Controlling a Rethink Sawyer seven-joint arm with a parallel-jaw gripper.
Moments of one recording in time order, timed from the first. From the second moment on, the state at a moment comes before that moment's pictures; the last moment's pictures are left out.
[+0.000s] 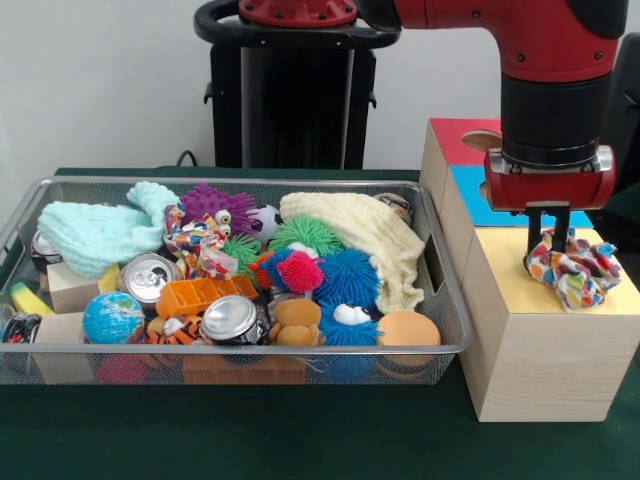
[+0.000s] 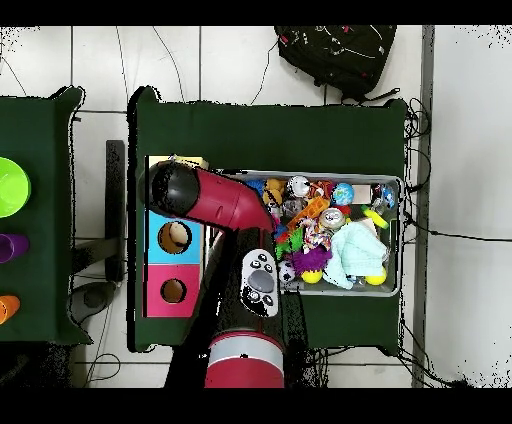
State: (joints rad) arm 0.05 -0.52 -0.08 1.49 0.41 0.54 1.62
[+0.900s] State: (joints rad) arm 0.07 -0.52 -0.11 1.48 0.41 0.54 1.62
